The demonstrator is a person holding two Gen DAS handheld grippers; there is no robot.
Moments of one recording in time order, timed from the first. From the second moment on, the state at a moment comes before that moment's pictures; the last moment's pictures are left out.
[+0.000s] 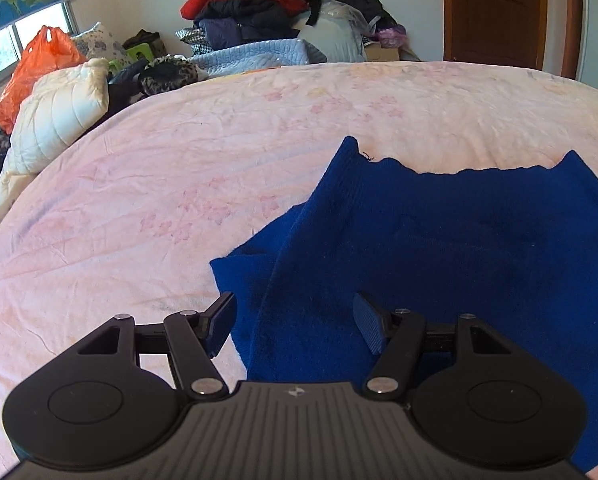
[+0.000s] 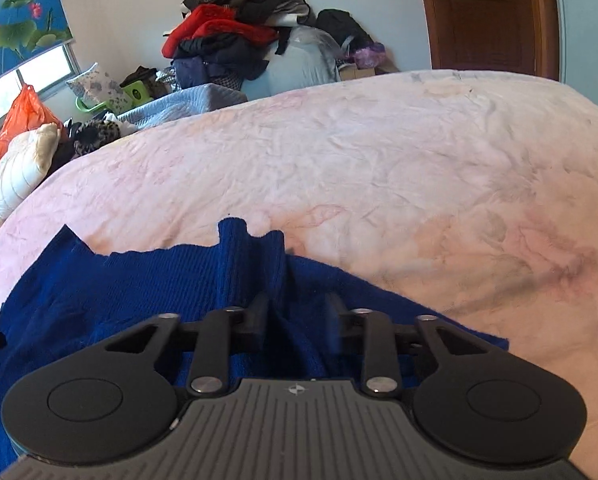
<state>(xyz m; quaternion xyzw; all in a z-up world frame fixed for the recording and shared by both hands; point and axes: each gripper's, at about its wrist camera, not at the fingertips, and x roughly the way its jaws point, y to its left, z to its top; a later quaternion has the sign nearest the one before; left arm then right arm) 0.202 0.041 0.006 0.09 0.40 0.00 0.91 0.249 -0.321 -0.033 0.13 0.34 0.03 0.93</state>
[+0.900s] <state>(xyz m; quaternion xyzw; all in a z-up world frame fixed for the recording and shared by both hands) 0.162 0.048 0.006 0.05 0.40 0.00 0.92 0.135 -0.258 -0.001 0.06 0.31 0.01 0.95</state>
